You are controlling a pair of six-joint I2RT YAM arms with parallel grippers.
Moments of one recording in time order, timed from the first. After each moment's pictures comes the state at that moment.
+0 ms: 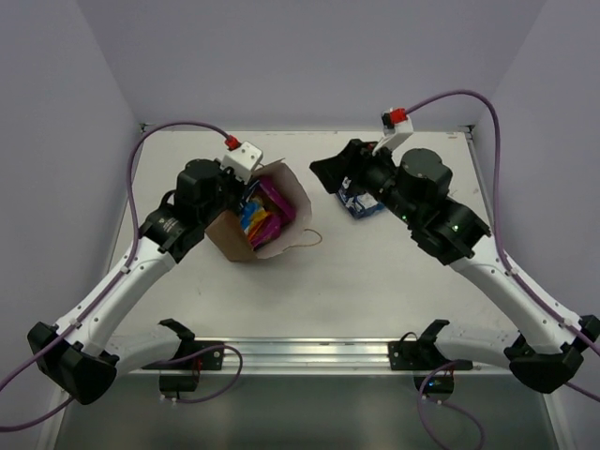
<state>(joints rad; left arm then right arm) -0.54 1.10 1.11 -0.38 -0.11 0.22 0.74 1.15 1.39 -0.33 0.08 0.53</state>
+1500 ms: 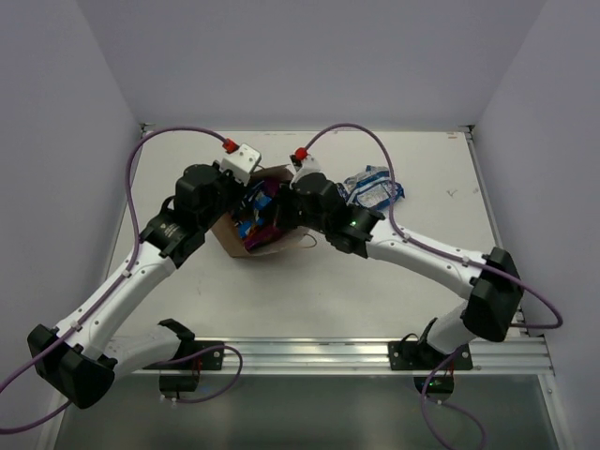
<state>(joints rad) -0.54 1.07 1.05 -0.28 -0.11 0.22 0.96 1.57 1.29 -0.13 0.09 0.81</state>
